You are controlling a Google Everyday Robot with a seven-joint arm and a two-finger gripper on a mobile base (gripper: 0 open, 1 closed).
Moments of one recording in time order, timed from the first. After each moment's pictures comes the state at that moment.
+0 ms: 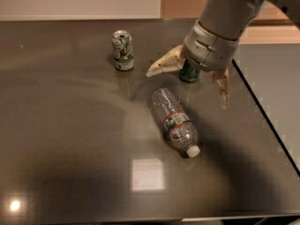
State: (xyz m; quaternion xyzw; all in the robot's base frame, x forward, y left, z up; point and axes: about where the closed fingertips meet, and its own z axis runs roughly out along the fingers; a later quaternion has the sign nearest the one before) arm 0.477 -0.084 0.919 -0.98 0.16 0.03 0.14
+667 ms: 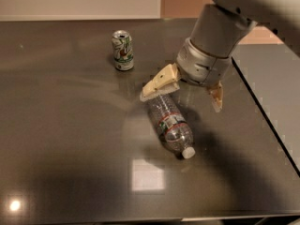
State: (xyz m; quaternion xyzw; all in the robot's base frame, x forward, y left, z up) arm 0.461 -0.074 0.894 -0.99 -0.03 0.01 0.13
